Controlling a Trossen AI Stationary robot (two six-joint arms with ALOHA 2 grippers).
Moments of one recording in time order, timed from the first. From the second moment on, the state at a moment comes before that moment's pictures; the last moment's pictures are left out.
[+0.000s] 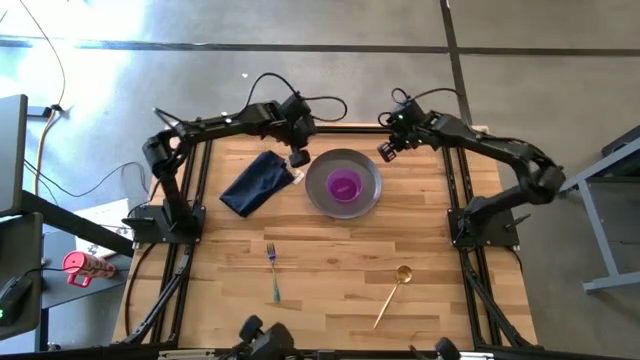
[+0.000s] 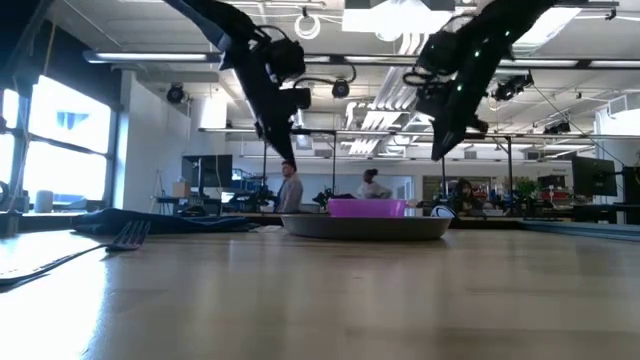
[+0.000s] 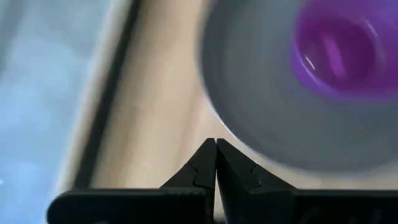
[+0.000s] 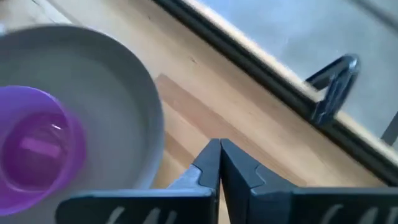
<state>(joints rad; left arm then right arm) 0.68 1.82 1.45 -0.70 0.08 0.35 -0.71 1.41 1.04 -0.62 0.09 0.10</state>
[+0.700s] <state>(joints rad) -0.06 1.54 1.43 -1.28 -0.32 -0.63 -0.55 1.21 1.03 -0.63 0.01 0.14</state>
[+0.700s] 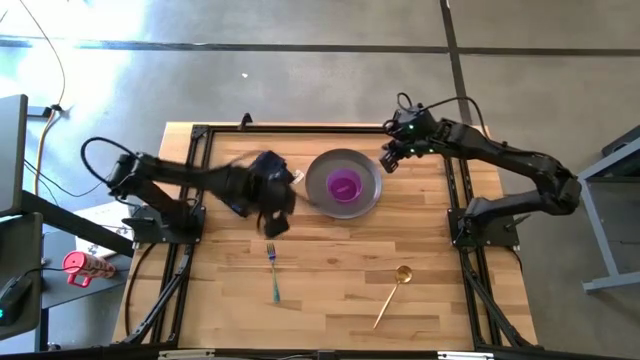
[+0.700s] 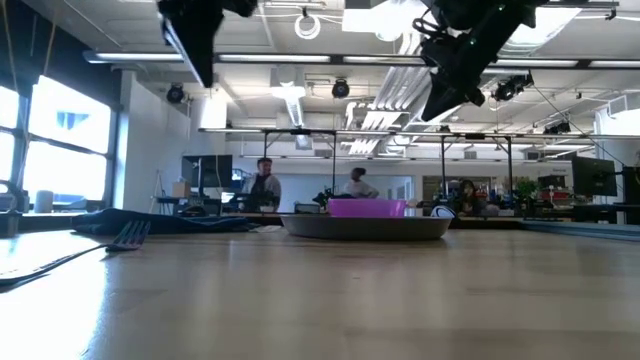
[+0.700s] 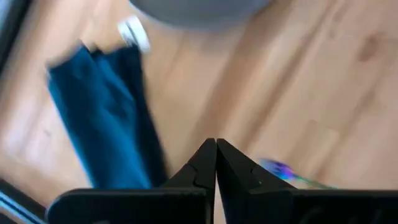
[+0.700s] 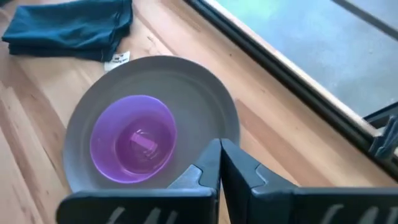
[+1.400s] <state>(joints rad) -0.31 1.59 1.43 -1.37 -0.30 -1.10 -0.55 1.18 1.03 -0.77 0.00 0.07</state>
